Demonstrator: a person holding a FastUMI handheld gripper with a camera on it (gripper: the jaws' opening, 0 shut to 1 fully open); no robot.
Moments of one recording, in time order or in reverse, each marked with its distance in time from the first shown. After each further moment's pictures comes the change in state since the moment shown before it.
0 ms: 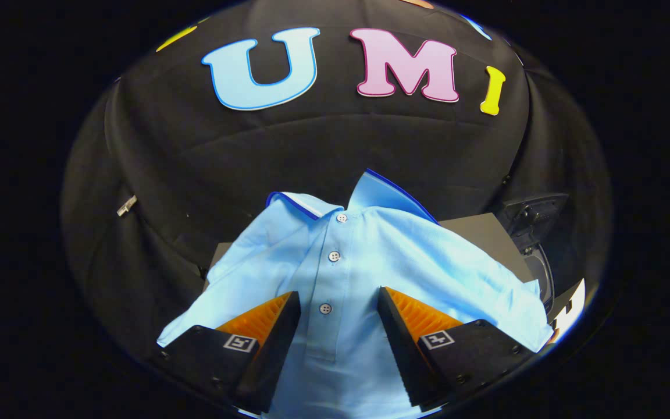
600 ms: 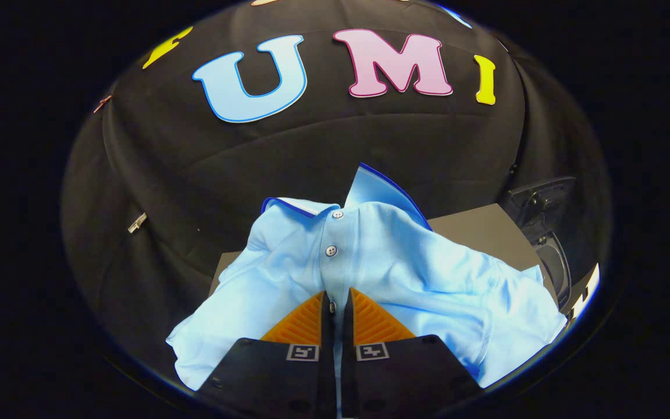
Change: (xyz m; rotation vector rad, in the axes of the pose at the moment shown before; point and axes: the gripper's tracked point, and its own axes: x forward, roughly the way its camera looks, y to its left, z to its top) arm 0.001 -0.001 0.005 0.072 -0.060 0.088
